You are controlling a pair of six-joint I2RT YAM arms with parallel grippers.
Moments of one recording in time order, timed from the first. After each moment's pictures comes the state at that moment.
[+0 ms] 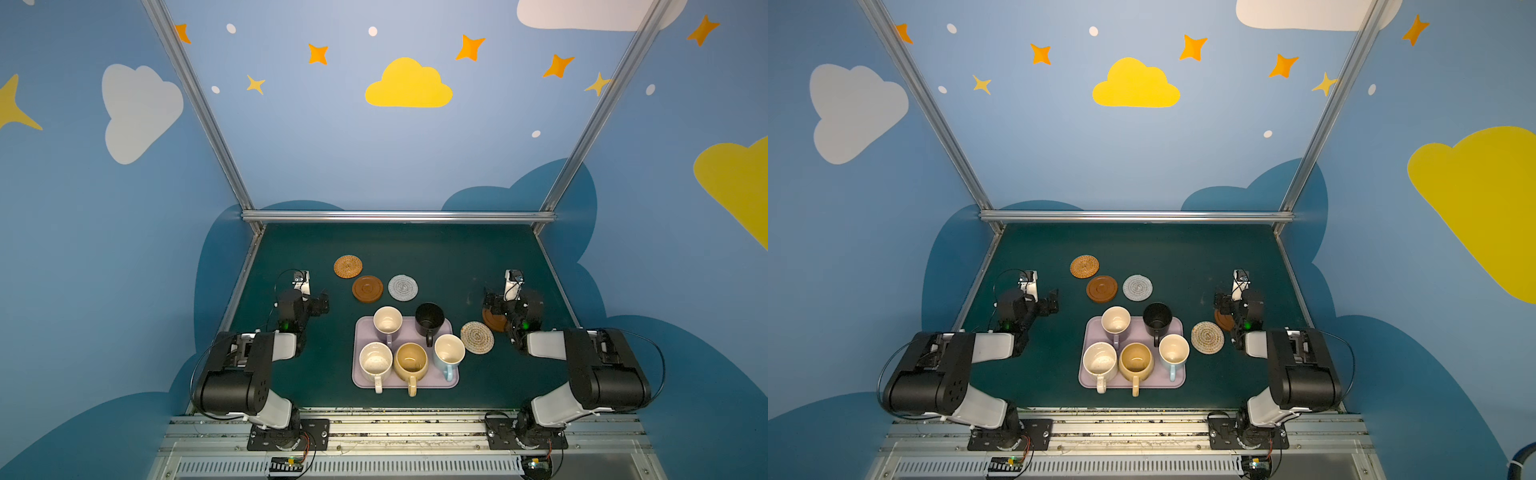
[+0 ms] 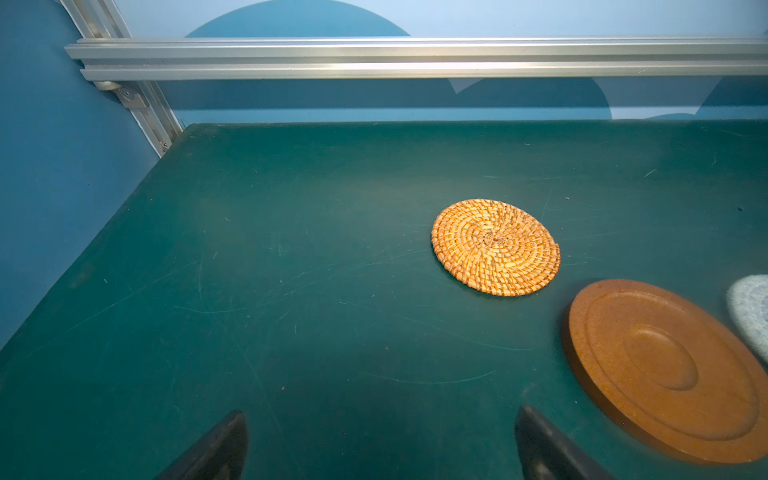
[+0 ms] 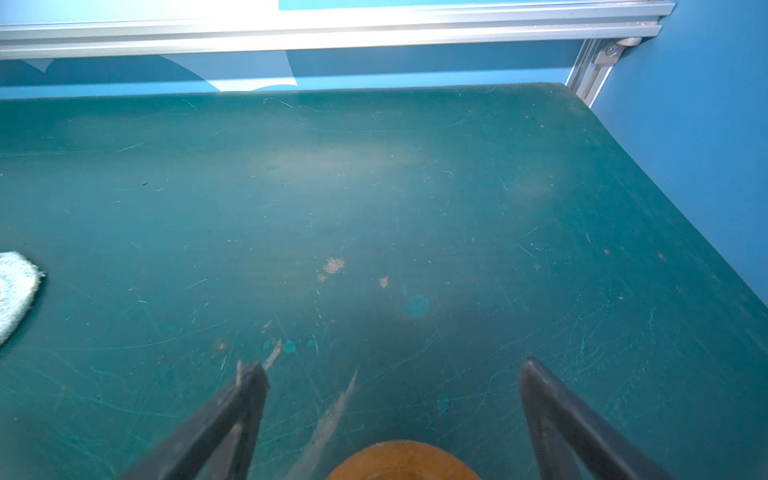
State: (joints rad) left arm 0.00 1.52 0.40 0.71 -0.01 -0.01; right arm 0.03 1.54 0.41 0.75 -0.04 -0.01
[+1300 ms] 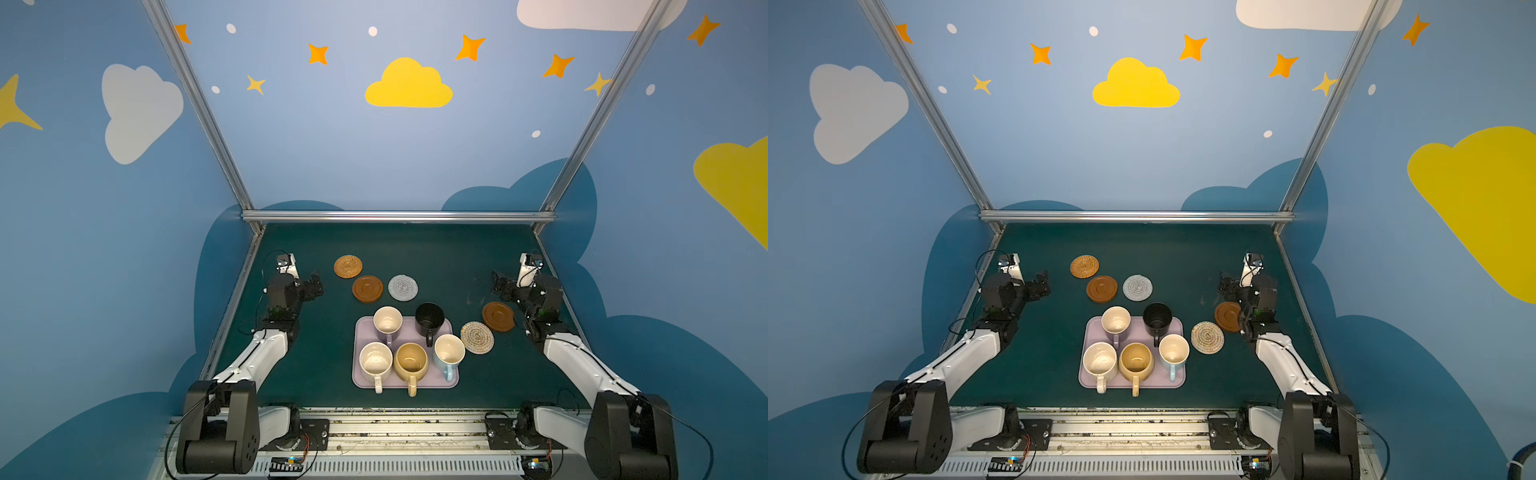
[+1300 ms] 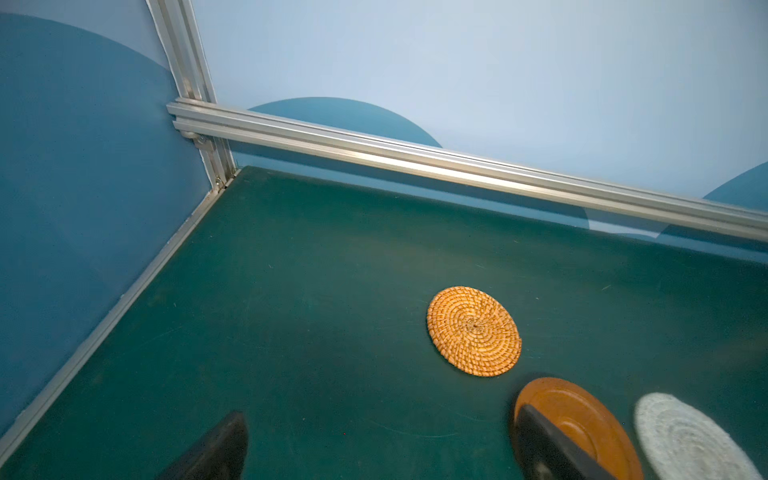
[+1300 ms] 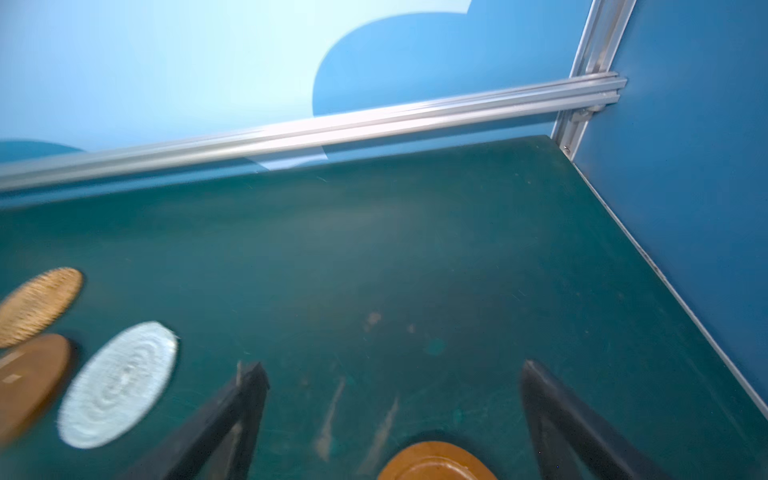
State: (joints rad) left arm 0.00 1.23 0.59 0.26 -0.05 -0.21; right arm 0.04 1.15 0.60 0.21 -0.08 0.14
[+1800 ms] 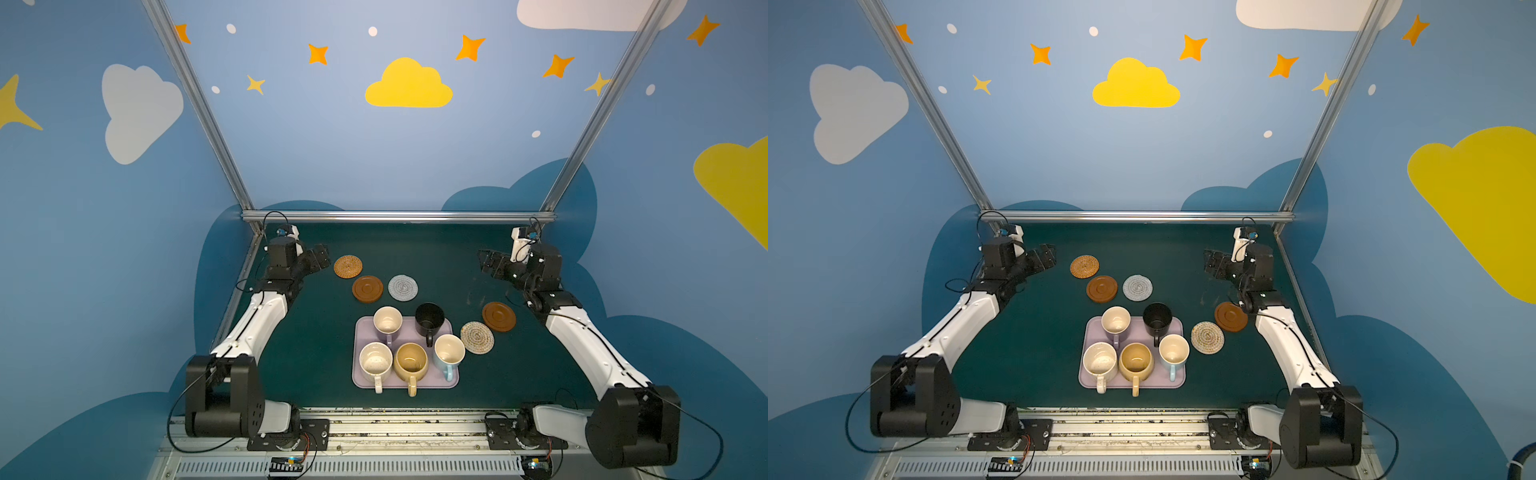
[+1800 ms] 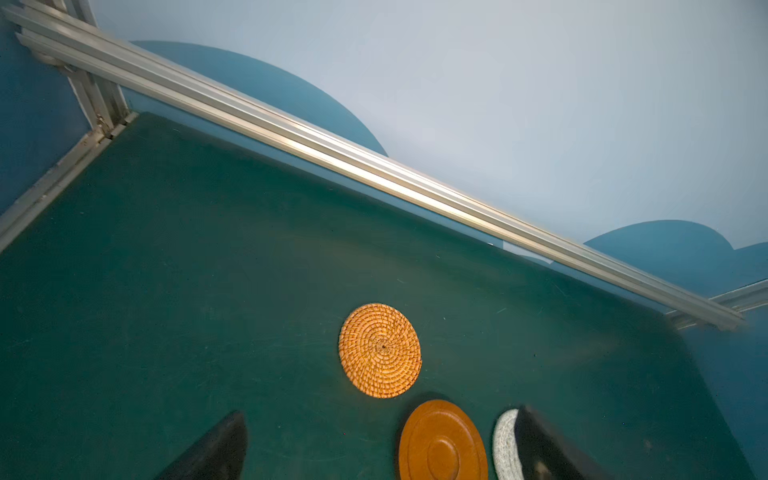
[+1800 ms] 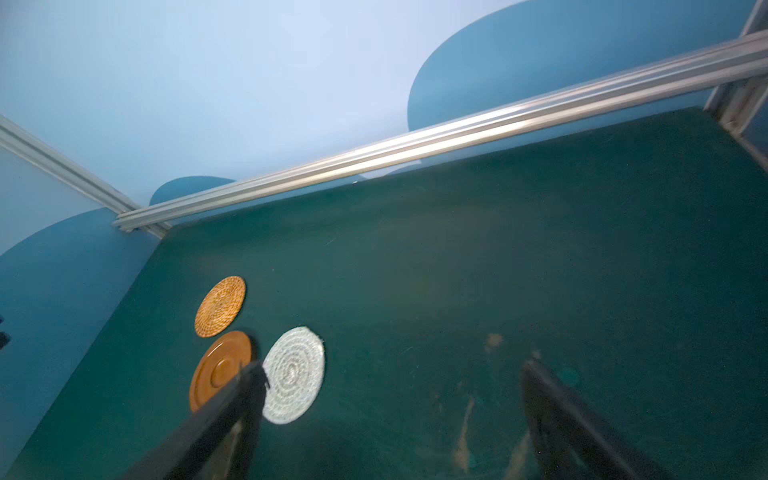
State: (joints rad) left arm -0.01 1.45 1.03 -0.12 0.13 -0.41; right arm 0.14 1.27 0.94 -0.09 -0.23 0.32
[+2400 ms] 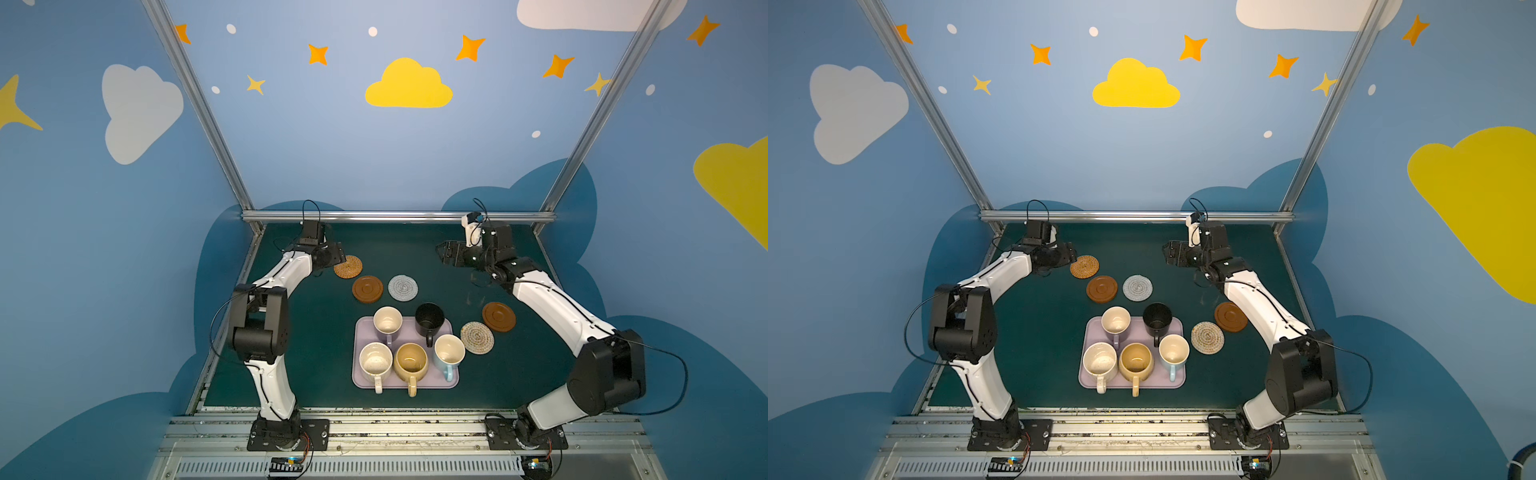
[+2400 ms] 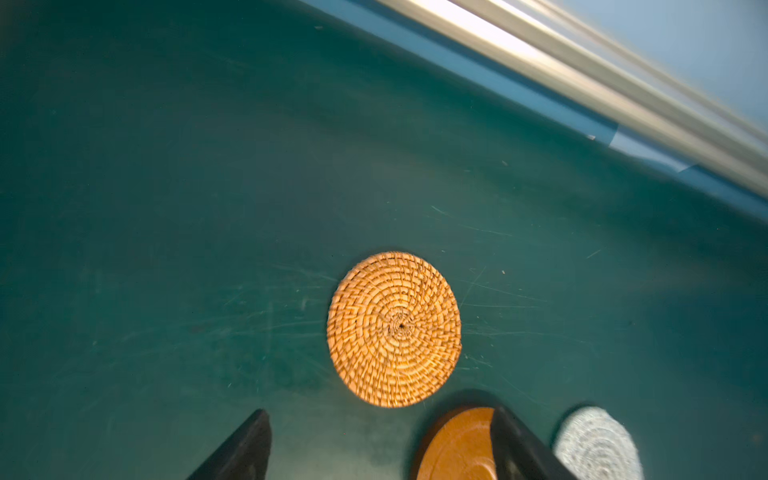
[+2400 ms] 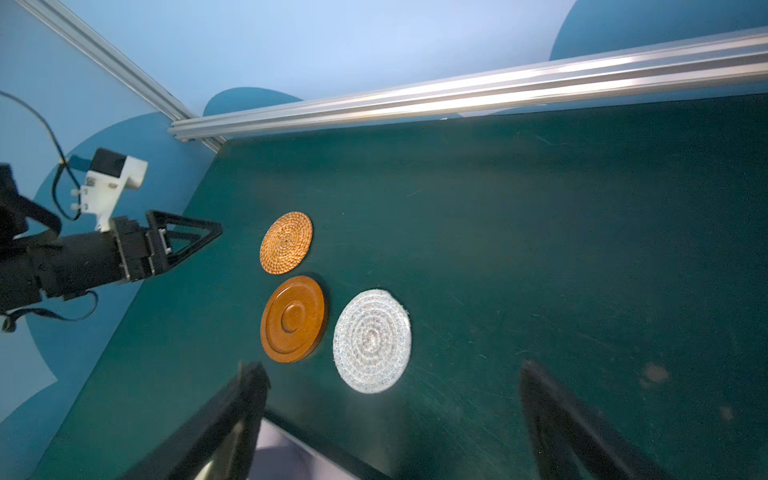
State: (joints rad) left arm -0.09 1.94 1.47 -0.41 0.07 -0.38; right arm 0.39 1.56 1.28 -0.28 -0.22 0.32
